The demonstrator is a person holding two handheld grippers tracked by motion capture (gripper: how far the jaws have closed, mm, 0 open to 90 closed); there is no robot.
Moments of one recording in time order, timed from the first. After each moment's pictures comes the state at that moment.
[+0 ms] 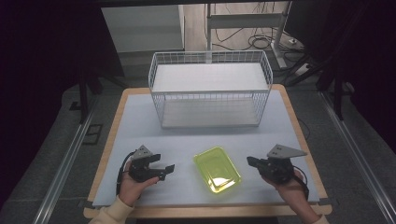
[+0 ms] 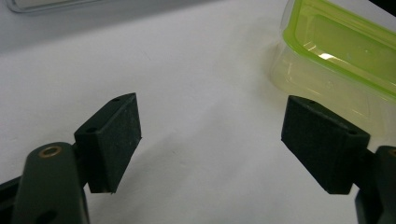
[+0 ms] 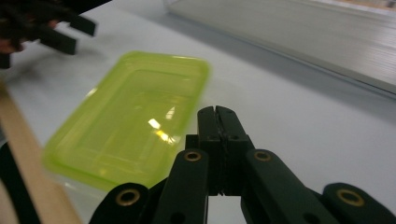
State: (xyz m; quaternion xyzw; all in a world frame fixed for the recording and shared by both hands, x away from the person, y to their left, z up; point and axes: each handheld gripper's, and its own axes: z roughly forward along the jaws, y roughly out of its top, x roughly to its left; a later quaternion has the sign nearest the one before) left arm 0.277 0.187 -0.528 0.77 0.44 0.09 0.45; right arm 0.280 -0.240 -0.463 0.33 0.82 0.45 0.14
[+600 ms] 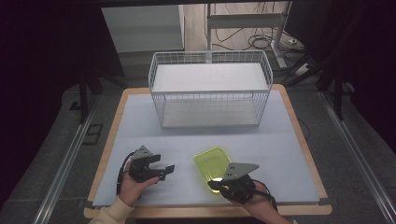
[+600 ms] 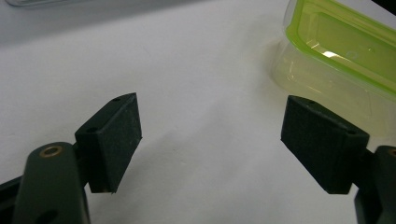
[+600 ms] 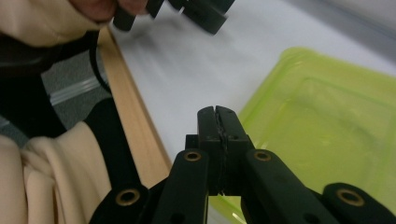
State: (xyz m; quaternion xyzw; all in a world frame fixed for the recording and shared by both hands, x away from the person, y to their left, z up) left arm 0.277 0.187 -0.529 0.77 0.45 0.09 0.45; right arm 0.239 -0.141 -0.474 0.19 0.88 0.43 0.05
